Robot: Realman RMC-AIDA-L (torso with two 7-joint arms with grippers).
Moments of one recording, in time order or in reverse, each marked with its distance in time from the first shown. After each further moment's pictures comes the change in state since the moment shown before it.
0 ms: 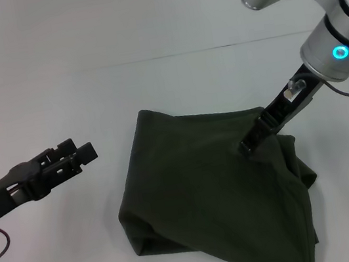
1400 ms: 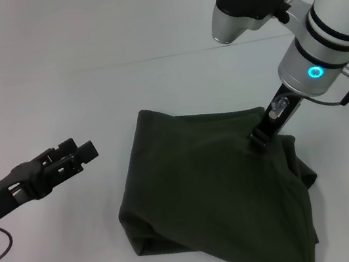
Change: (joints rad) left arm 0.001 -0.003 0.000 -0.014 -0.009 -0.009 0.002; right arm 0.032 0.005 -0.195 0.057 -0.011 0.087 0.011
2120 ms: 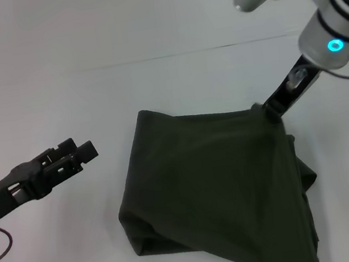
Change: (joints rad) left arm 0.001 -0.001 -0.002 -0.001 -0.002 -0.001 0.002; right arm -0.019 -0.012 0.092 -0.072 -0.092 0.003 -0.003
